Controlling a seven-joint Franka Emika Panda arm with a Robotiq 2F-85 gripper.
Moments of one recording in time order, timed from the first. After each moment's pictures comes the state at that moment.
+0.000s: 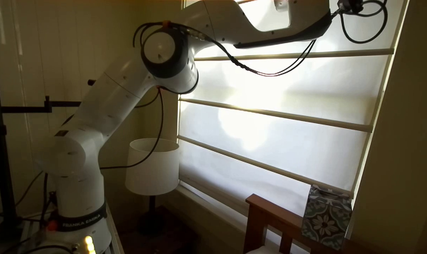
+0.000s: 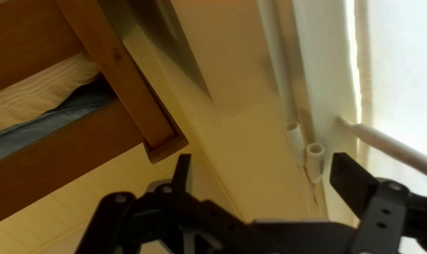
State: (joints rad) arm -0.34 0.61 -0.55 -0.57 -1.01 2.74 1.56
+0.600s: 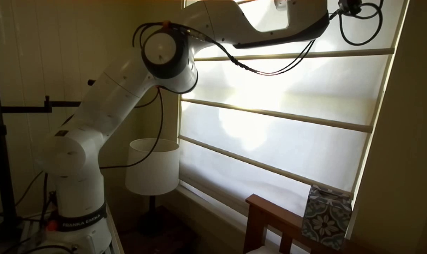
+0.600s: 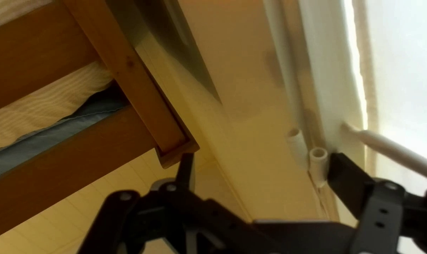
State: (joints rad) arm -0.34 0.61 -0.52 -0.57 -1.00 2.68 1.56
